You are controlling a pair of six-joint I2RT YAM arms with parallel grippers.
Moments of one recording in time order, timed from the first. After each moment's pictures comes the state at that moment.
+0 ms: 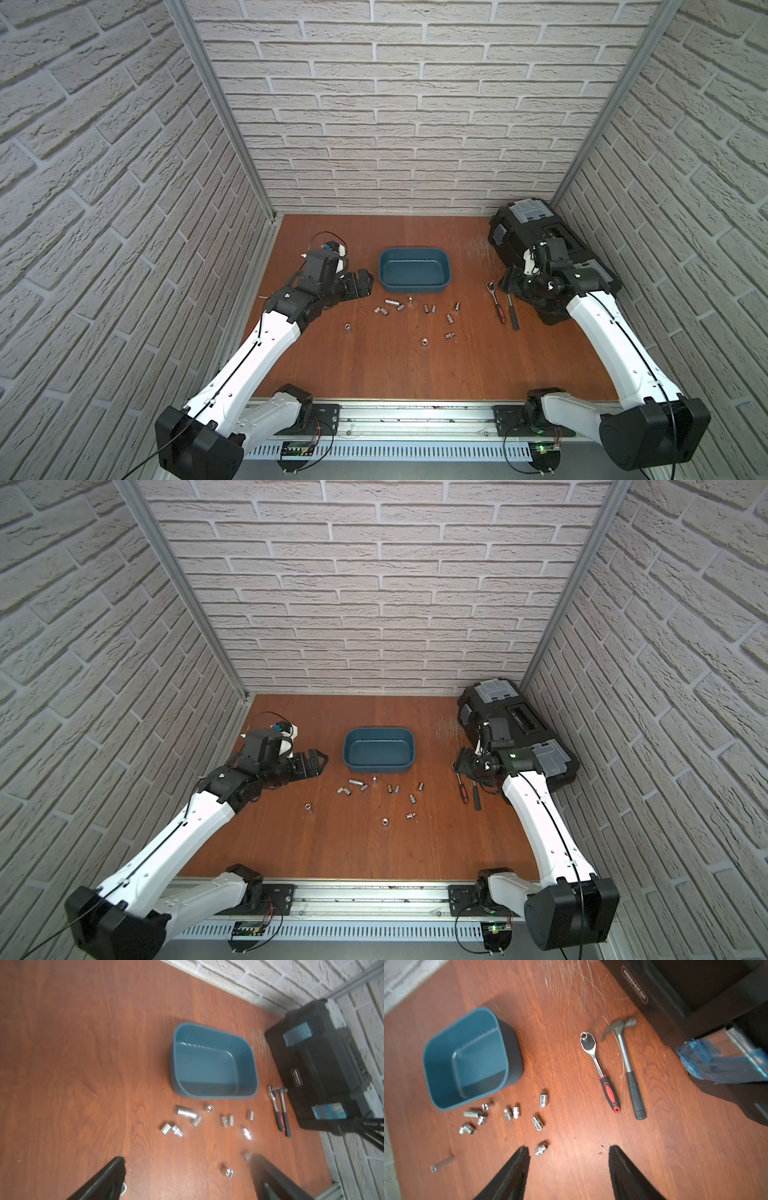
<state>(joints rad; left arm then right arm) -0.47 1.07 0.98 -0.66 0.10 -0.54 0.05 1.18 1.15 -1.05 -0.06 0.48</state>
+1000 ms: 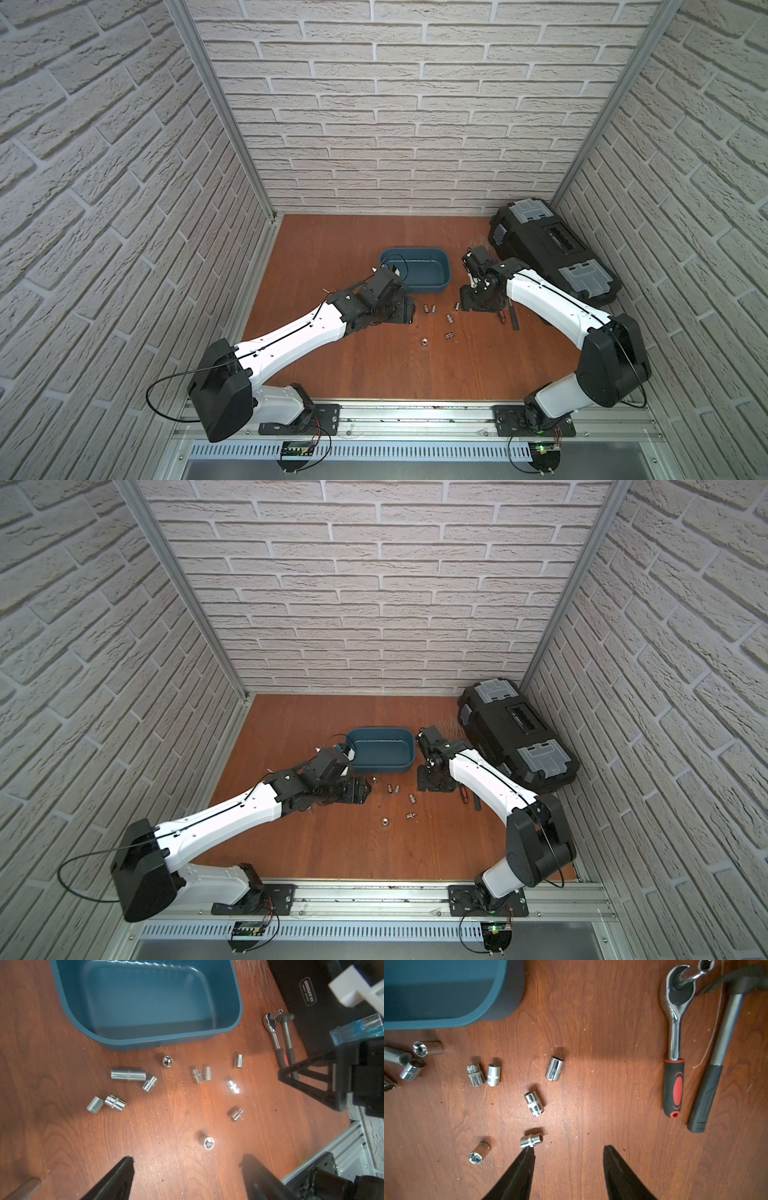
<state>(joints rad) -0.86 1.33 0.99 -0.55 -0.03 -0.66 0.40 1.56 1.17 -0.99 0.06 0.49</state>
